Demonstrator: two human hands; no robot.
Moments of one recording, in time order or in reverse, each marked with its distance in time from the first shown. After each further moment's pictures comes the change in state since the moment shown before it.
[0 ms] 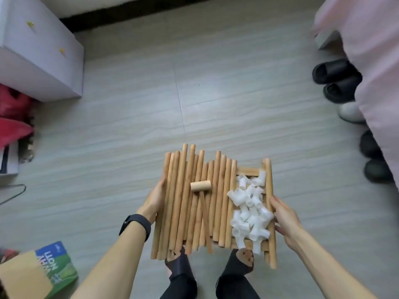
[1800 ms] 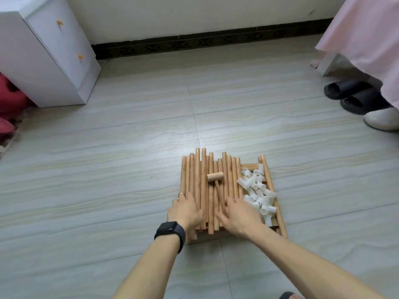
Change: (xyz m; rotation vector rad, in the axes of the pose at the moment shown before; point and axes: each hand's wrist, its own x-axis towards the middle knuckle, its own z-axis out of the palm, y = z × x) left_hand 0.238 -0.163 0.040 1.028 0.265 0.686; right_hand 0.176 0.145 0.249 -1.265 0.172 -0.853
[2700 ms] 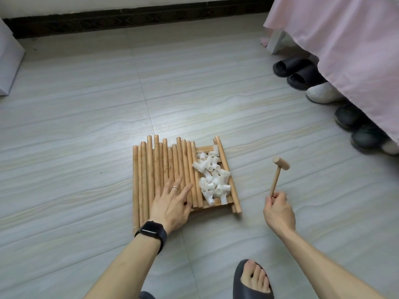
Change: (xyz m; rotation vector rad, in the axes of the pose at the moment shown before) left_hand -0.004 0.054 0.051 0.312 0.089 0.463; right_hand -0.070 0.206 0.034 0.521 0.448 0.695
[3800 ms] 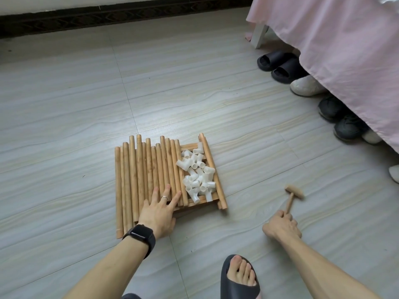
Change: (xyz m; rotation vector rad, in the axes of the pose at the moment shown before) left_hand -0.002 0.020 0.012 0.211 -0.274 0.006; right_hand 0.006 0.067 -0.011 -0.565 -0.334 0.321
